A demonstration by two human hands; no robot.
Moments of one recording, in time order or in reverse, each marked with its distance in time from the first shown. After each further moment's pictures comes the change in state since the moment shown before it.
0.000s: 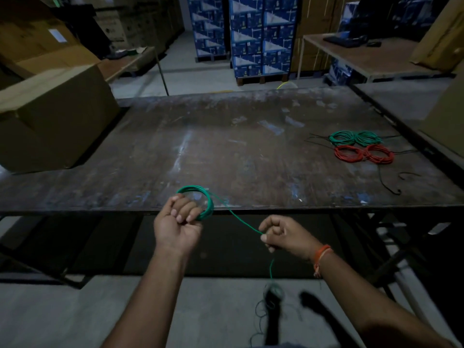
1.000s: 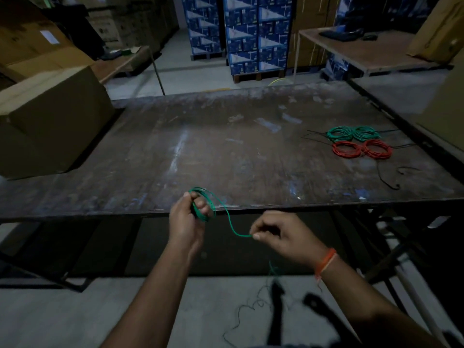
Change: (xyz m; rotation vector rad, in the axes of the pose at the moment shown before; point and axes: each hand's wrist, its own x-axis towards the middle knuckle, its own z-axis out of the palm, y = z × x) left_hand 0.028 -0.028 -0.007 0.519 0.129 0.148; right_hand -0.021 -0.045 0.008 -0.378 0.114 -0.435
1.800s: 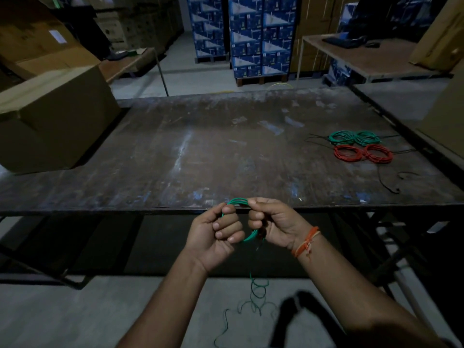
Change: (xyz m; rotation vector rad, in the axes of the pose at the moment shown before) left_hand -0.051 -0.005 0.011 -0.263 -0.443 -0.623; right_hand 0.044 -0.015 0.018 1.395 -0.022 0.566
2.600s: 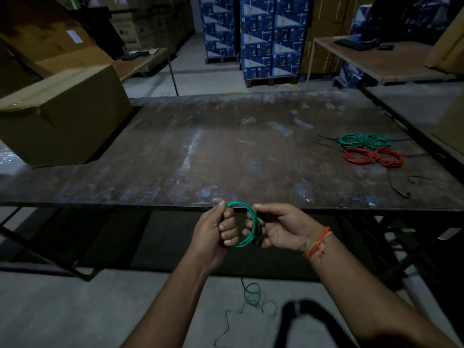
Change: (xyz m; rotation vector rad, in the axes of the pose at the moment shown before) left_hand -0.010 -0.006 0.003 0.270 0.242 0.257; right_hand -0.015 -0.006 0.007 -0.198 -0.029 0.325
